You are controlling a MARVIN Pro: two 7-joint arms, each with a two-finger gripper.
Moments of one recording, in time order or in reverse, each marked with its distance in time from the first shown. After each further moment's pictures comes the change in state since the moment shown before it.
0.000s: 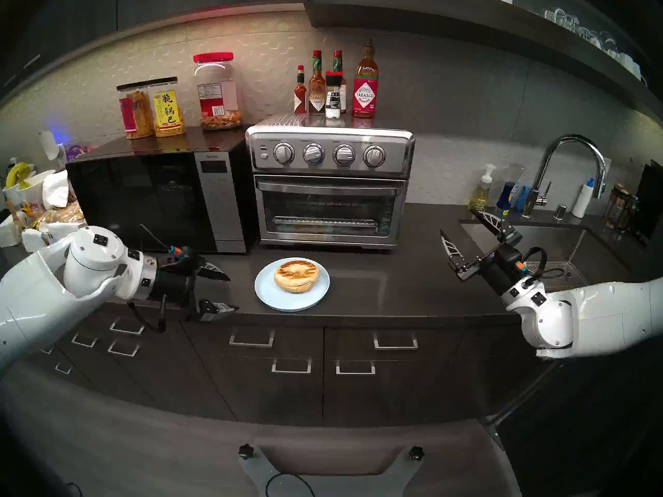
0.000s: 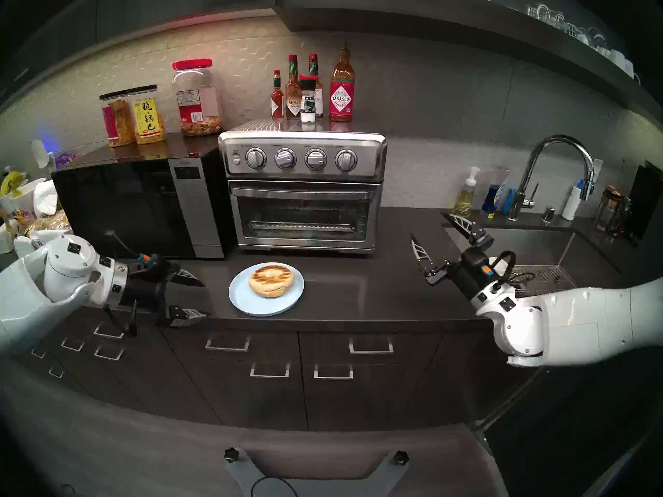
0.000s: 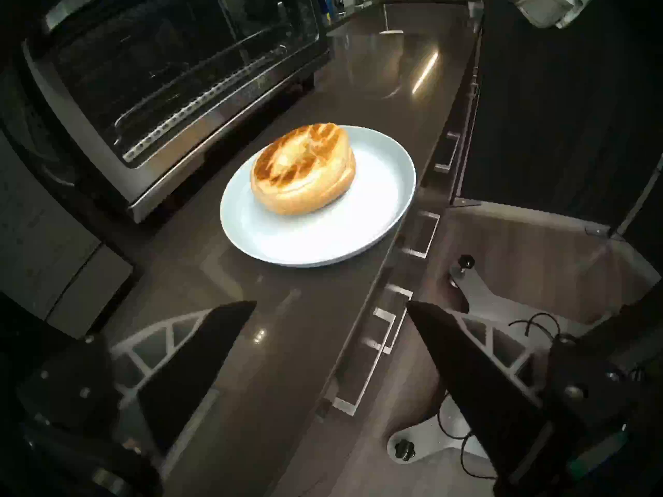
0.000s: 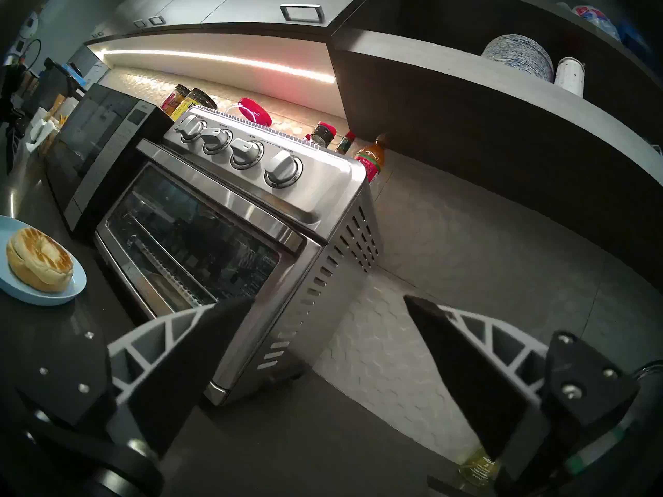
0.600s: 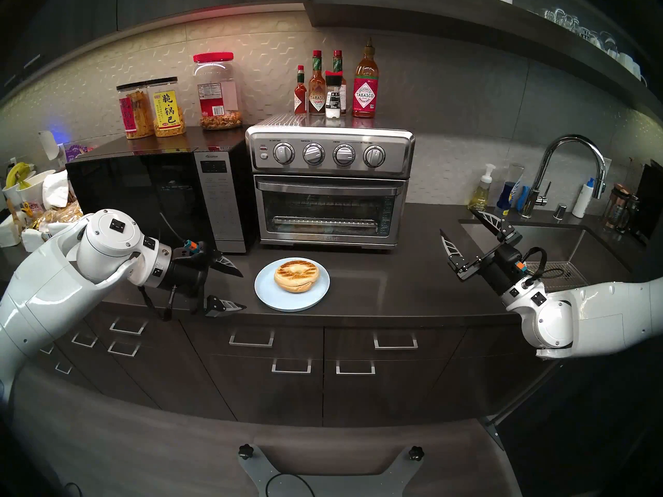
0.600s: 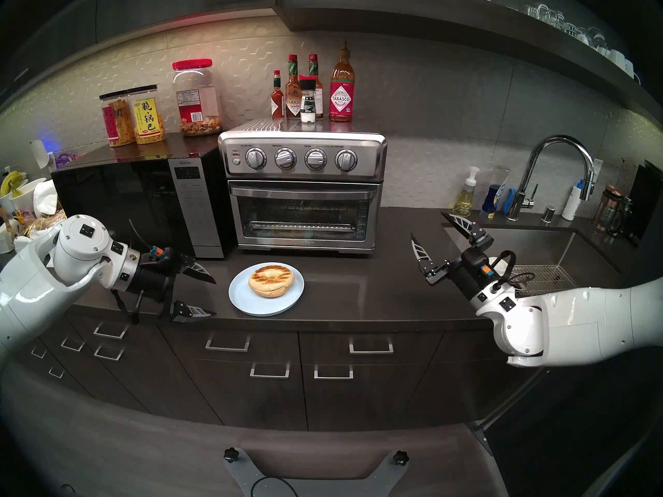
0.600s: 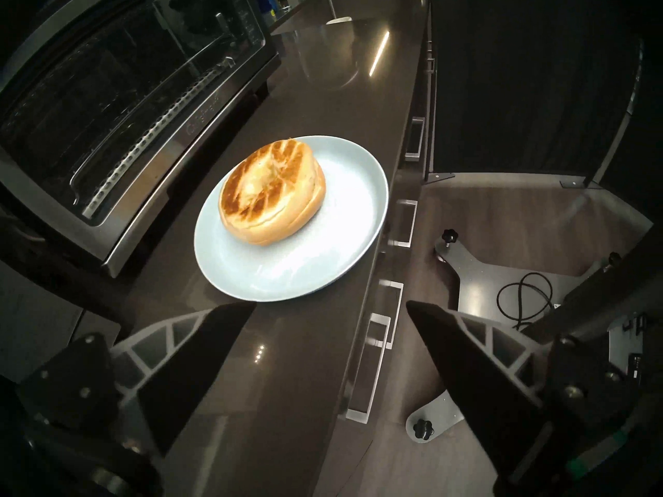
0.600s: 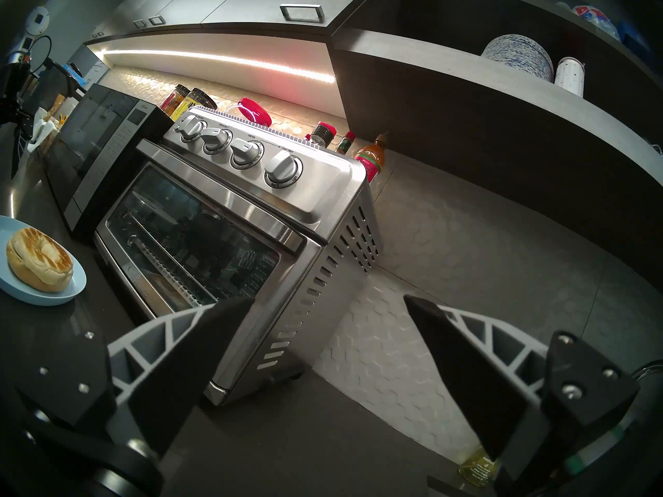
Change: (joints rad) left arm -0.185 -0.095 0.041 0.045 0.214 0.012 -0.310; right arm 0.000 0.000 0.001 0.000 0.000 0.000 0.001
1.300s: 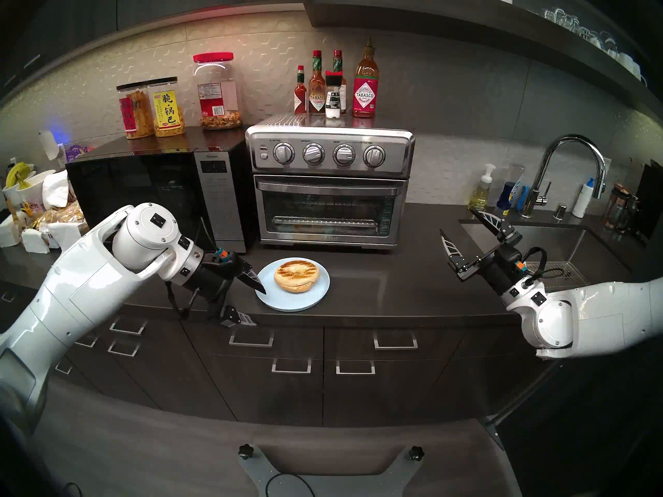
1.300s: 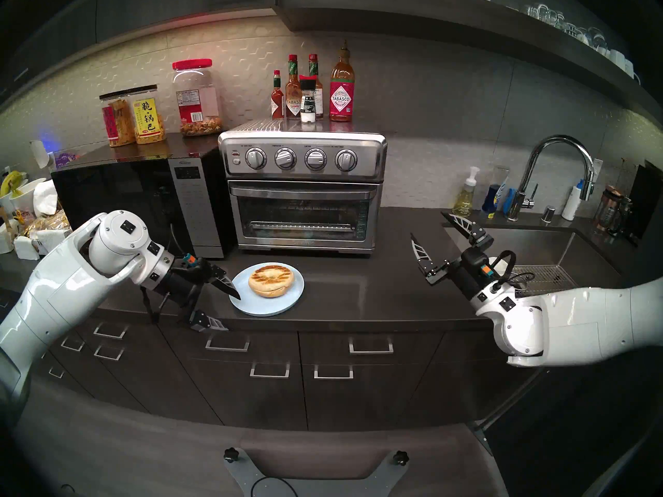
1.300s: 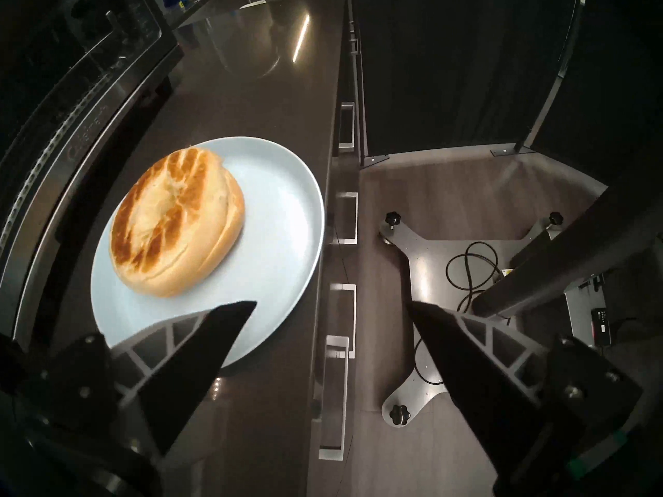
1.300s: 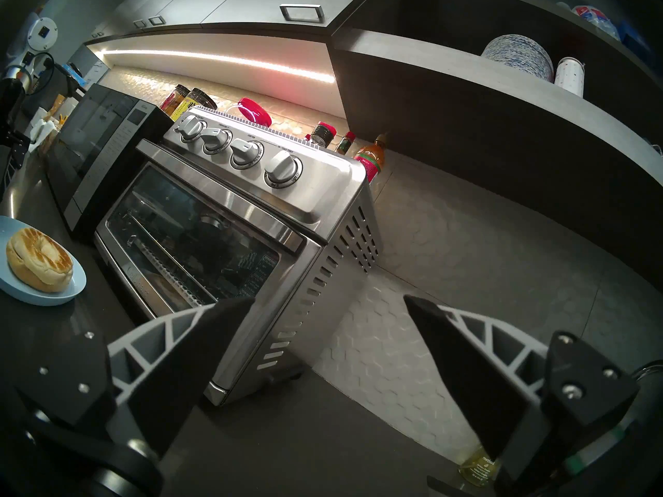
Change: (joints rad) left arm -0.204 -0.215 0.162 0.161 0.200 -0.023 -0.243; right arm 0.000 0.001 0.001 0.000 0.000 0.001 0.001
